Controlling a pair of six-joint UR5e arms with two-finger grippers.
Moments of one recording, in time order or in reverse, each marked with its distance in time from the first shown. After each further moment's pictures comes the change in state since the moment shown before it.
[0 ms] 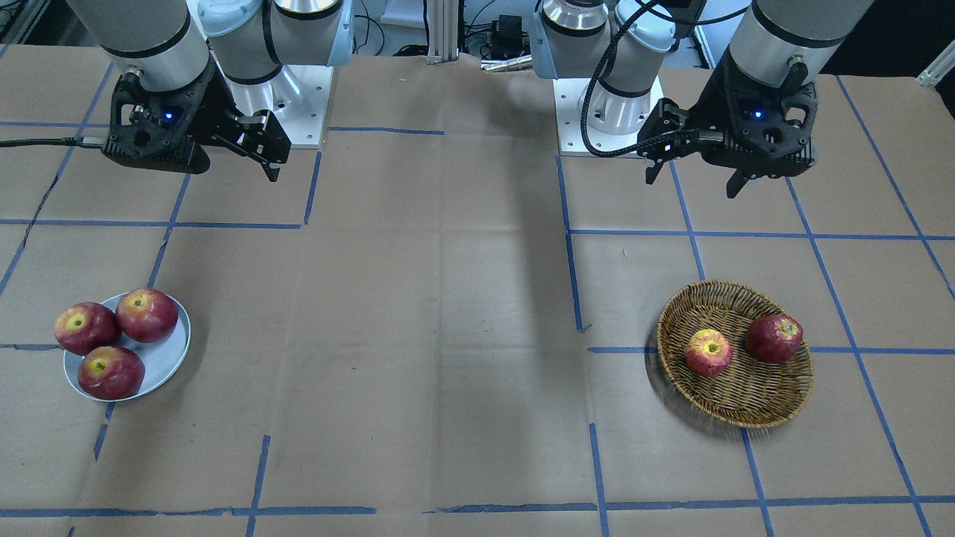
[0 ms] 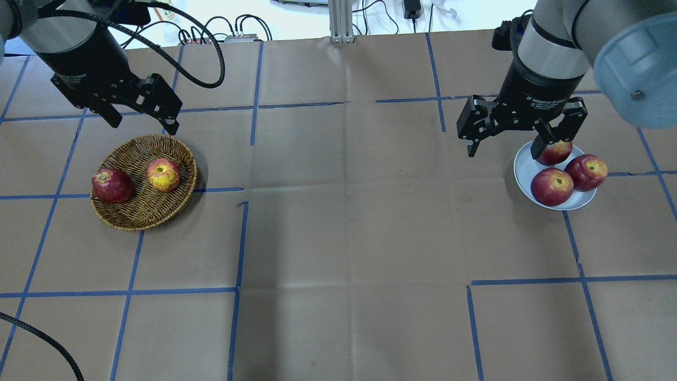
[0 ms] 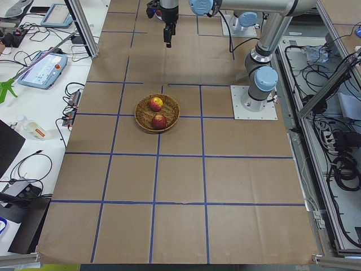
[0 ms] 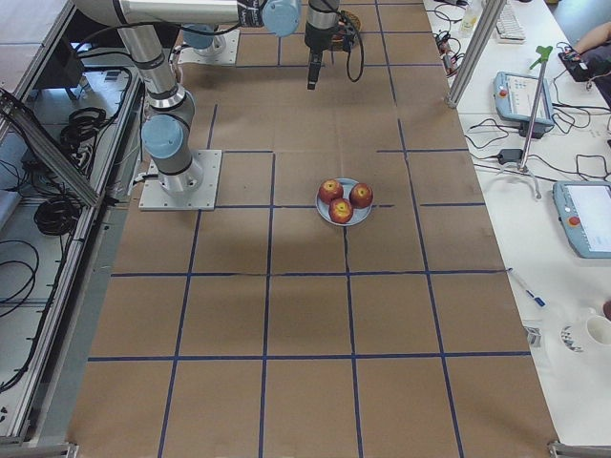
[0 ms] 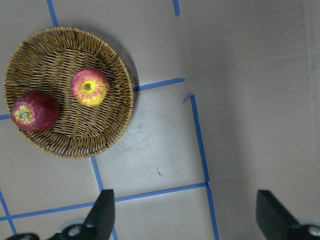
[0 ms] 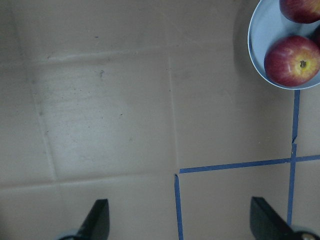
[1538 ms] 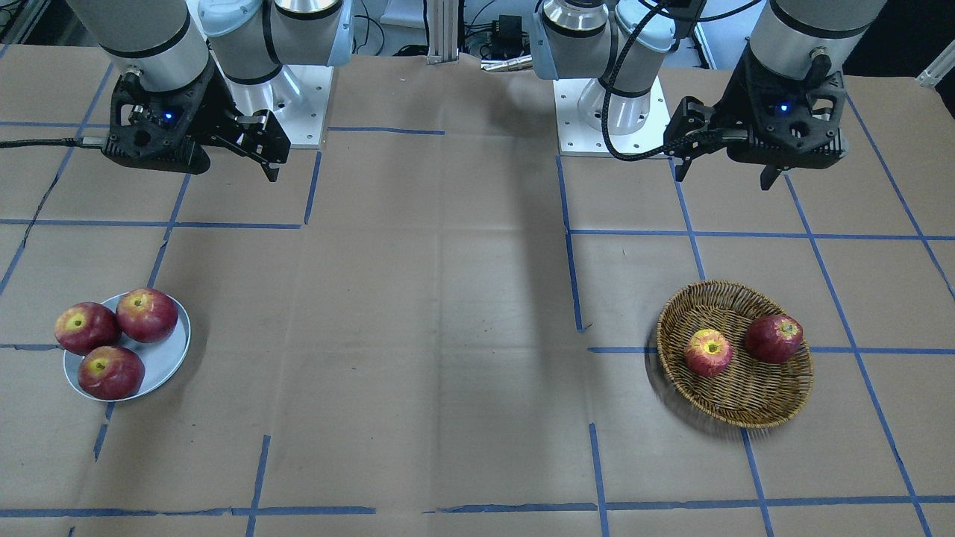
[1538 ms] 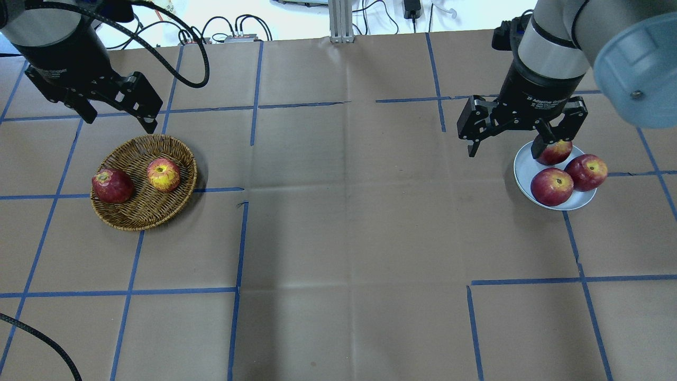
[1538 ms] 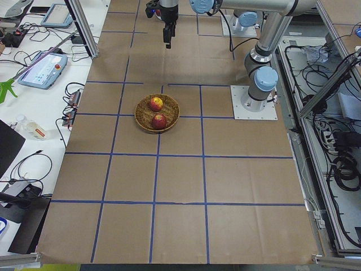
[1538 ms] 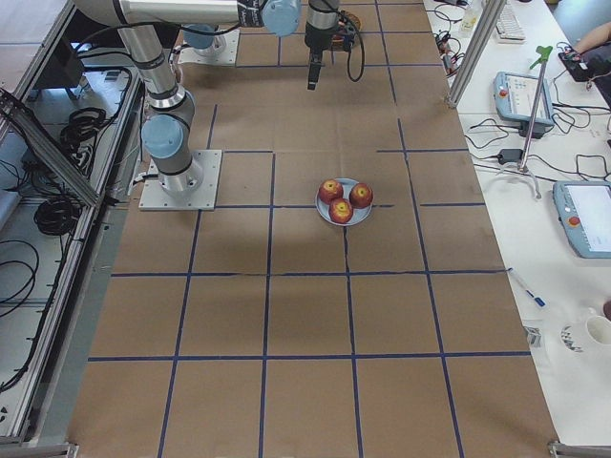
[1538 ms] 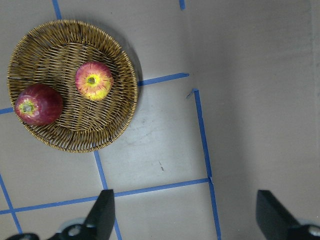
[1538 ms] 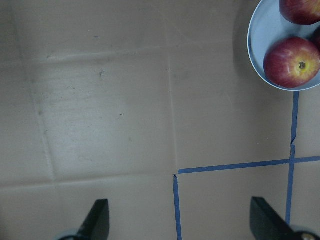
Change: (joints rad) left arm 0.011 -0.006 0.019 -0.009 0.131 -0.003; right arm 0.000 0.000 0.000 0.000 -0.003 -0.006
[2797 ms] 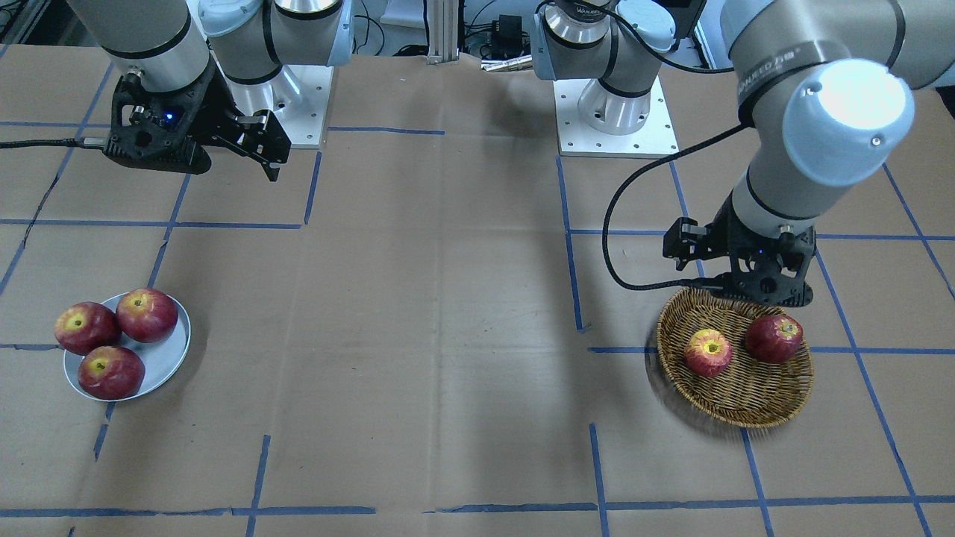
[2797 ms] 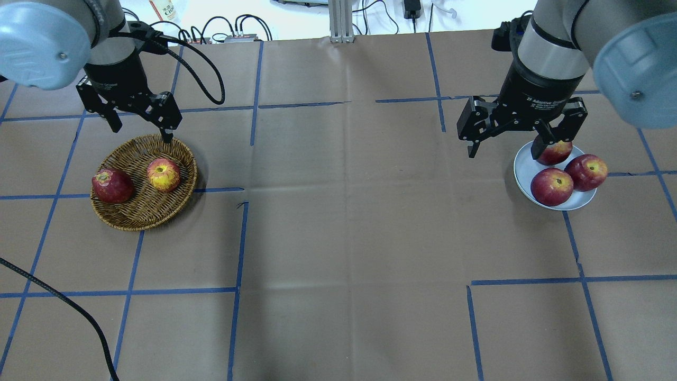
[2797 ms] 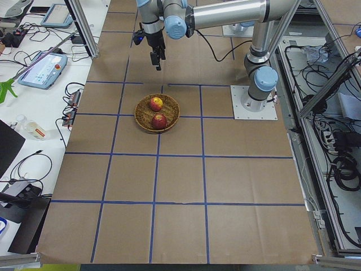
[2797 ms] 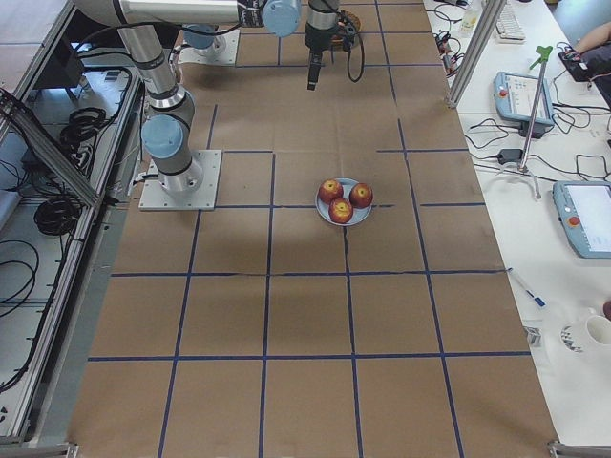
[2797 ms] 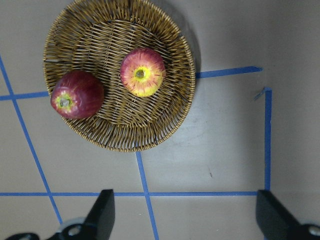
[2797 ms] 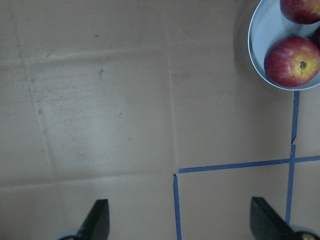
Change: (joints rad) left arm 0.006 -0.233 -0.015 0.168 0.061 0.099; right arm 0.000 0.000 0.002 0.001 0.001 -0.003
